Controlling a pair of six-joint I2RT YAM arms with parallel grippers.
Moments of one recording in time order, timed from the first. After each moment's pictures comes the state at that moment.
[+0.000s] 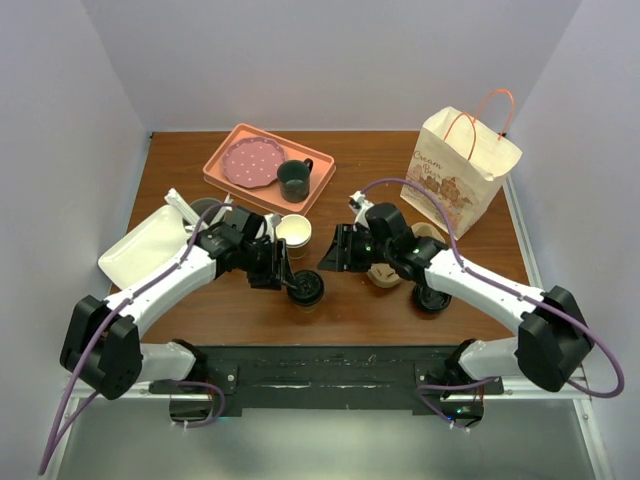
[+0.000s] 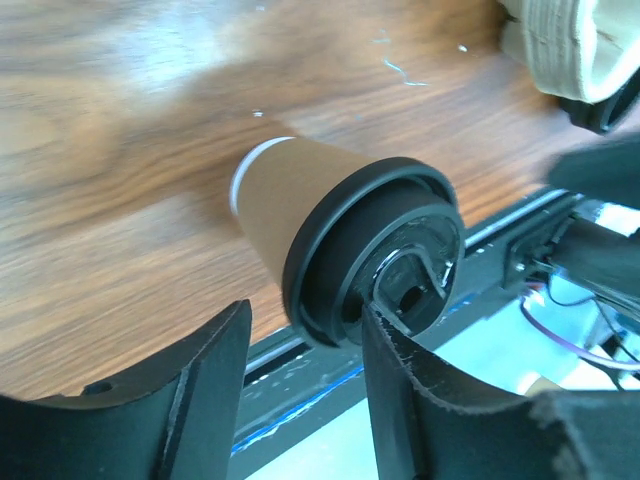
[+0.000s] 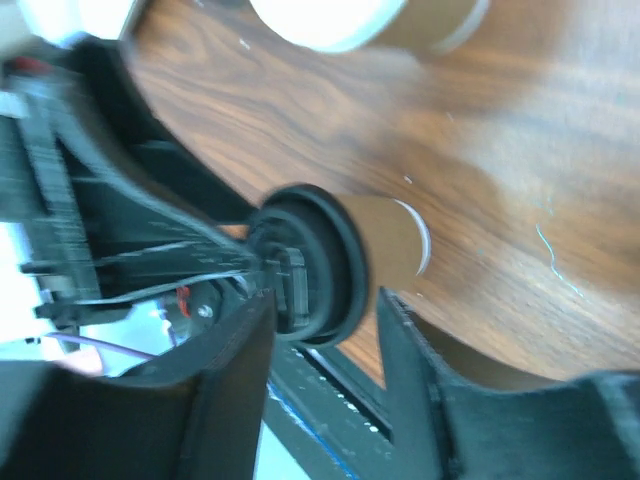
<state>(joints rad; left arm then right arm) -0.51 1.29 0.85 -0.61 0.39 -0.61 0.72 1.34 0.85 -0.17 -0.30 0.74</state>
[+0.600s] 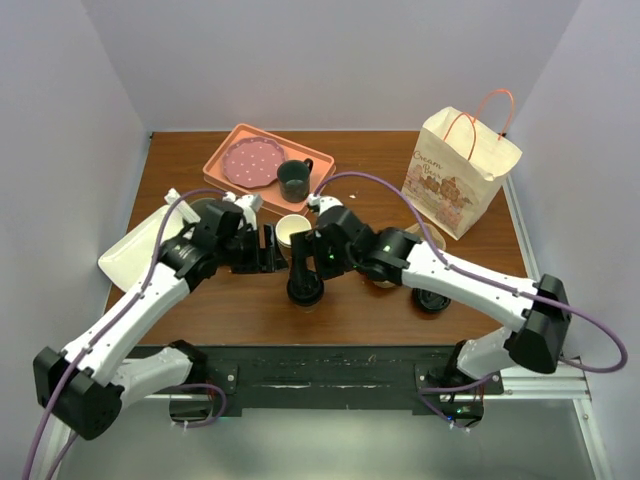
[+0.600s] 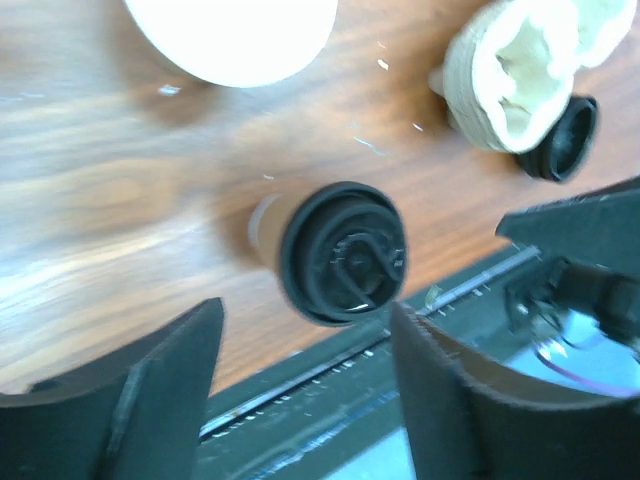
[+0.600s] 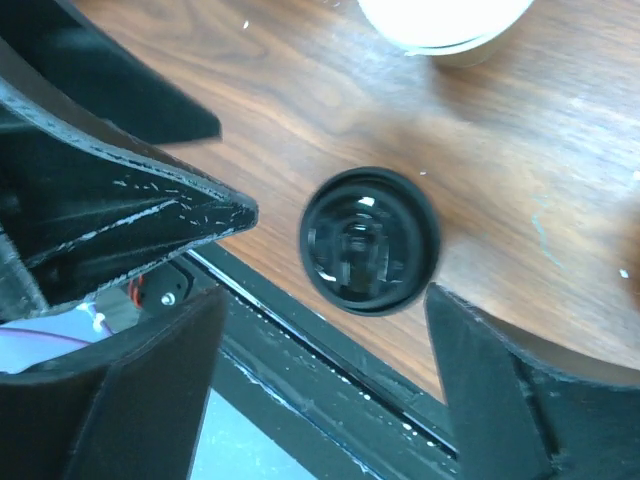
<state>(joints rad) -0.51 1.07 0.94 -0.70 0.22 -0.55 0.99 1.43 1.26 -0.59 0.07 0.64</state>
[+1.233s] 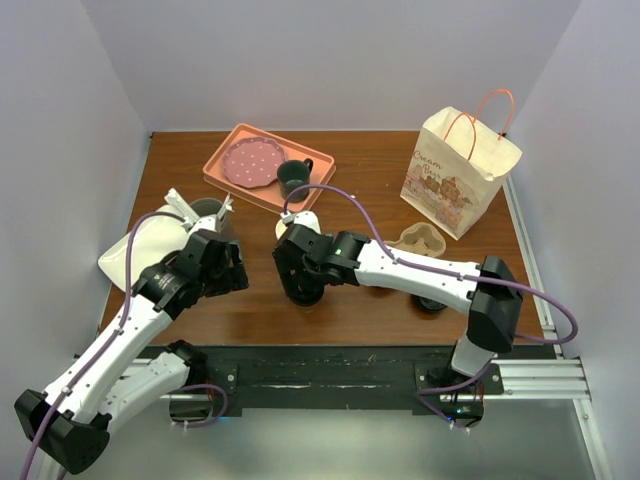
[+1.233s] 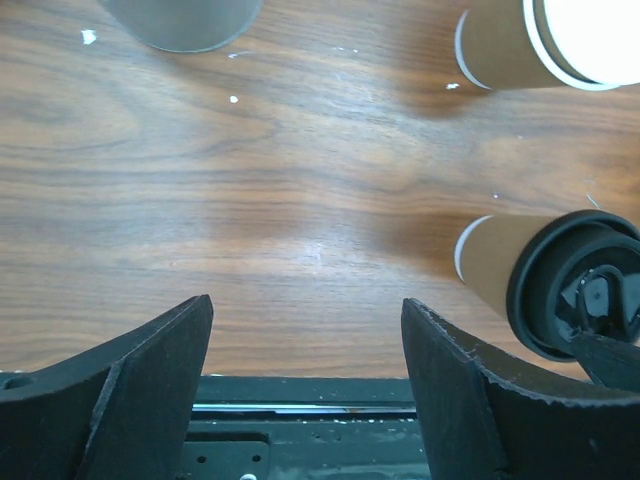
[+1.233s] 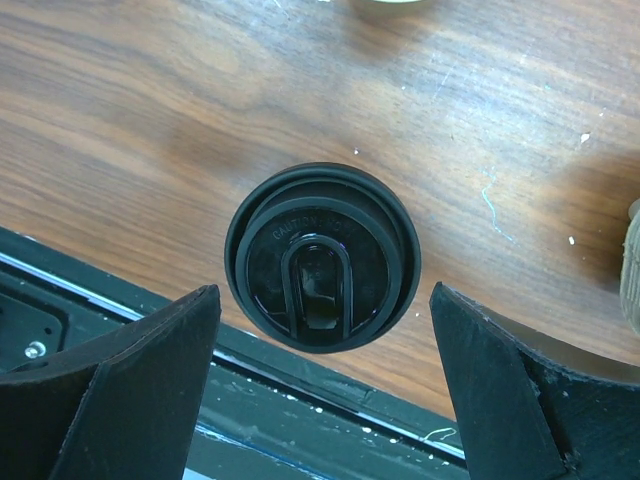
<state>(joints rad) -0.51 0.83 0.82 -0.93 -0.25 -0.65 1.12 1.69 1.44 -0.79 0.32 0.67</state>
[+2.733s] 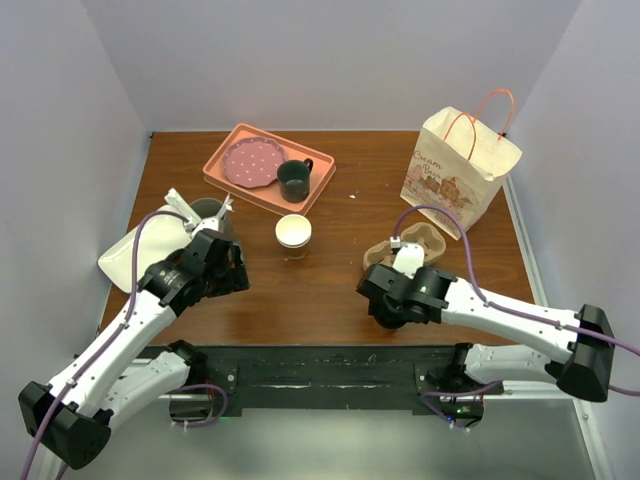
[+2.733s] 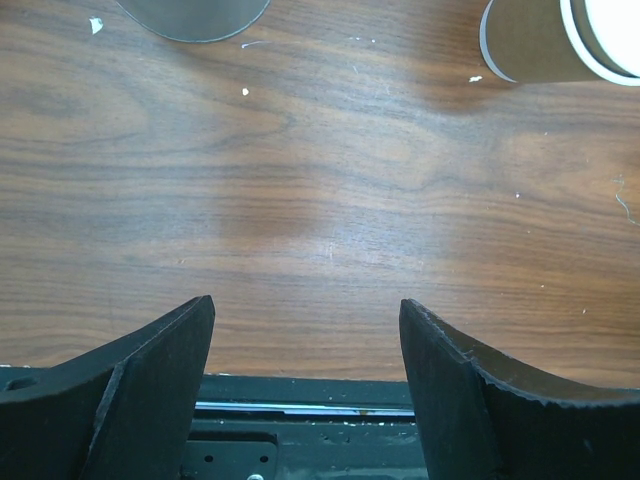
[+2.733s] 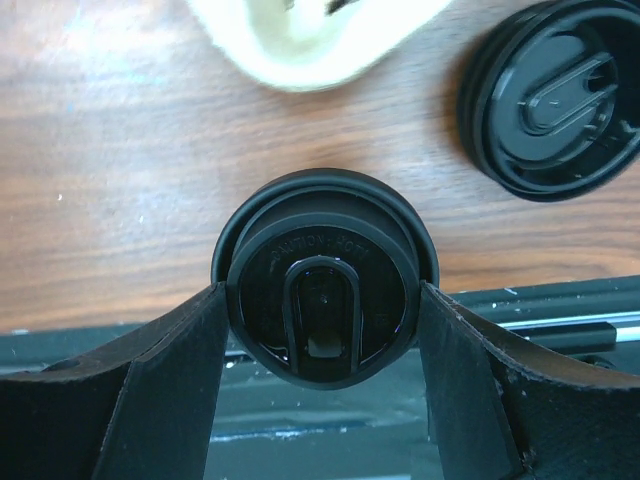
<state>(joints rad) -0.51 0.86 0.80 -0.93 -0.26 -0.65 1.09 1.17 0.92 -1.08 0.53 1.14</state>
